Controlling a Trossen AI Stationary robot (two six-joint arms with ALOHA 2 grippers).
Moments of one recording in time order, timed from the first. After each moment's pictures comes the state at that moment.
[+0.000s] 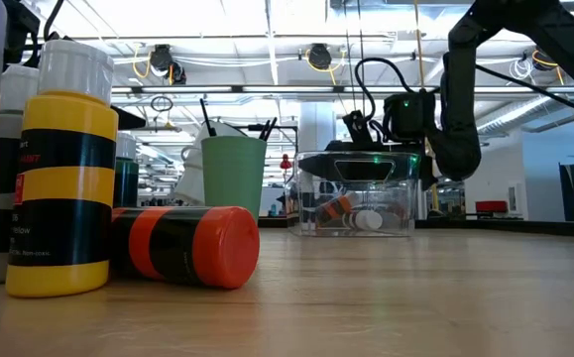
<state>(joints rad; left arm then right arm) 0.12 0.31 0.02 0.21 -0.39 0.28 -0.47 2.10 0.65 1.52 -0.19 -0.06</state>
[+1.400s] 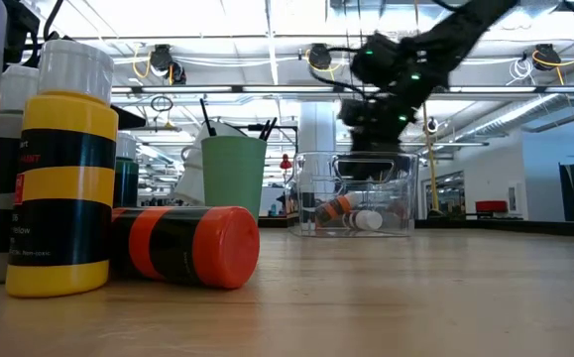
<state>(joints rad) 0.12 0.31 0.02 0.21 -0.39 0.29 -0.42 1.56 0.92 -0.17 0.18 -0.81</state>
